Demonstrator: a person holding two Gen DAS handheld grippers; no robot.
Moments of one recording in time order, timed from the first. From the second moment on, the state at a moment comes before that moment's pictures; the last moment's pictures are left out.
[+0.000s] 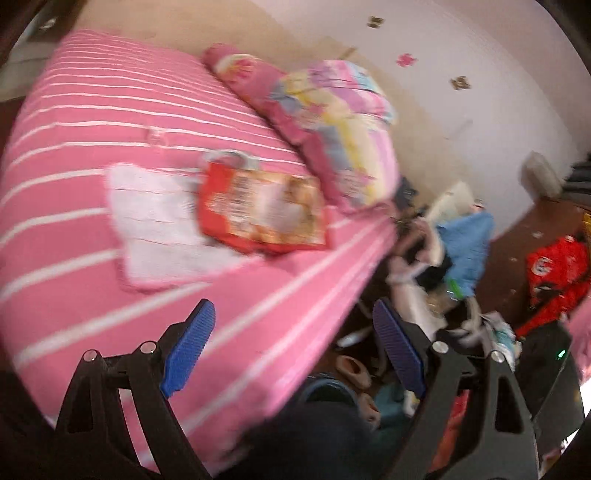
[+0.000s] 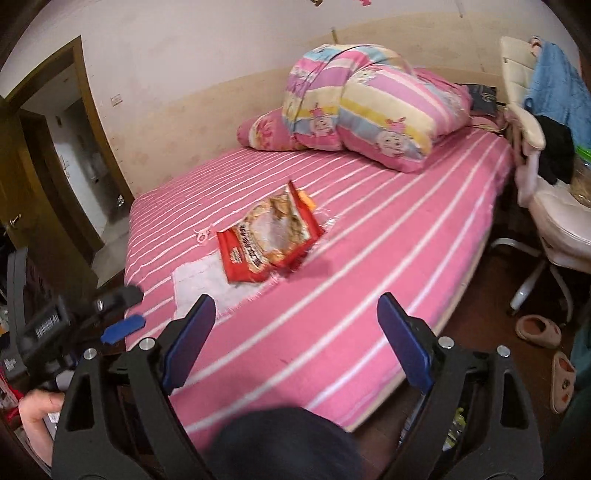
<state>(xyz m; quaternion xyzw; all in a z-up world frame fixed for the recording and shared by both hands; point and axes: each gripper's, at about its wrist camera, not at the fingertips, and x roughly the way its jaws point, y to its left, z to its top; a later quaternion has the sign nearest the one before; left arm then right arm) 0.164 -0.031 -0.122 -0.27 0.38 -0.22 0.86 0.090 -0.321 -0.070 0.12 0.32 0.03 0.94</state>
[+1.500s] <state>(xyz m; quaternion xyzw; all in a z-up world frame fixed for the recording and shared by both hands) 0.299 -0.019 -0.224 -0.22 0.47 -0.13 0.84 0.302 -0.311 -0.173 0.19 0.34 0.07 0.92</state>
